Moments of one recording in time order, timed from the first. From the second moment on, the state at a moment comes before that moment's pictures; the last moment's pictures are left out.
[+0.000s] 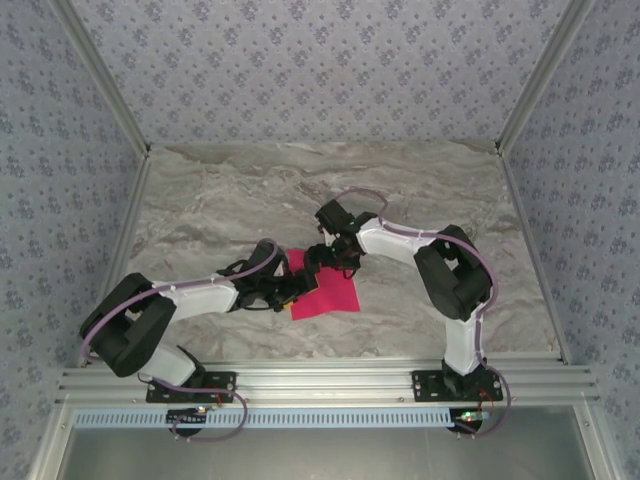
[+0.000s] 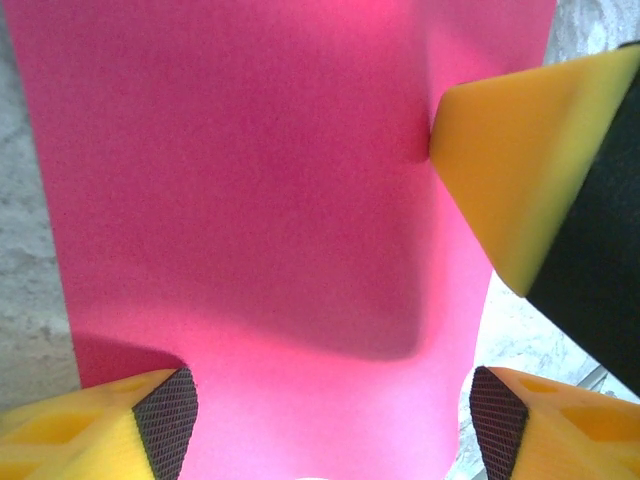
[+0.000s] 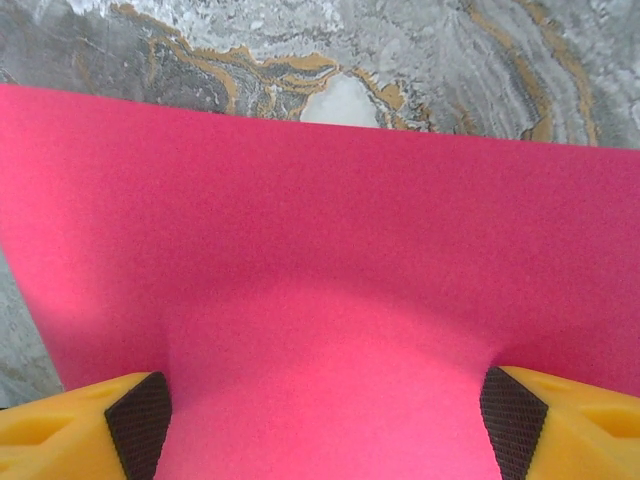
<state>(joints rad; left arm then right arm) -0.72 1.47 0.57 0.02 0.34 -1.12 0.71 1.93 1.29 -0.58 -0.20 0.49</state>
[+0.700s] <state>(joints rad) -0.72 1.50 0.59 0.02 0.35 -1.14 0.66 1.90 1.20 -0.51 -0.34 0.54</state>
